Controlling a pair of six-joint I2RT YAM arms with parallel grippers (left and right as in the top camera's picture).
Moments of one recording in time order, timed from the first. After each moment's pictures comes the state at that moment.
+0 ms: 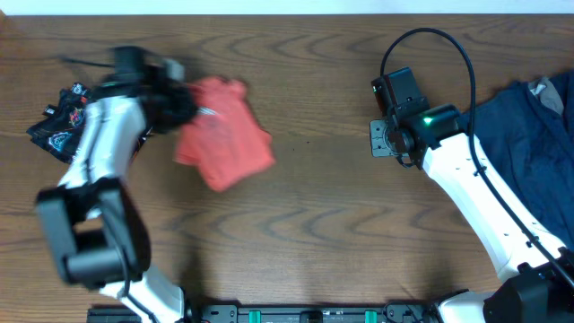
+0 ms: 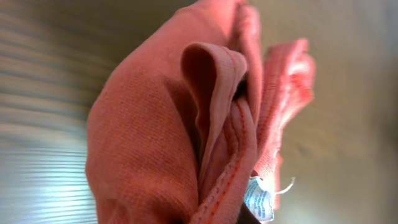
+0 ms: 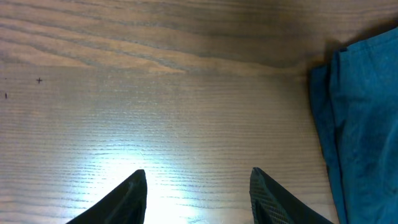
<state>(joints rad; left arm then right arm) 0.20 1.82 1.38 -0.70 0.43 -0.18 0.37 1.56 1.29 -0.93 0.24 0.29</state>
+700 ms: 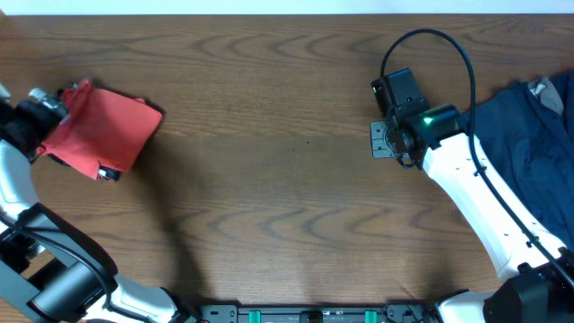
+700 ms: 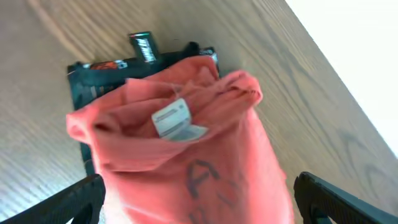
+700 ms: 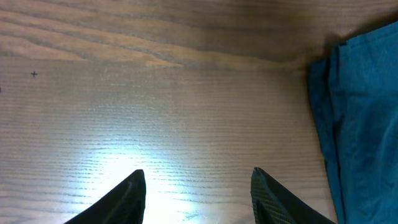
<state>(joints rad) 0.73 1.80 1.39 -0.47 0.36 -0.29 0.37 1.56 1.29 -0.95 0.24 0.29</state>
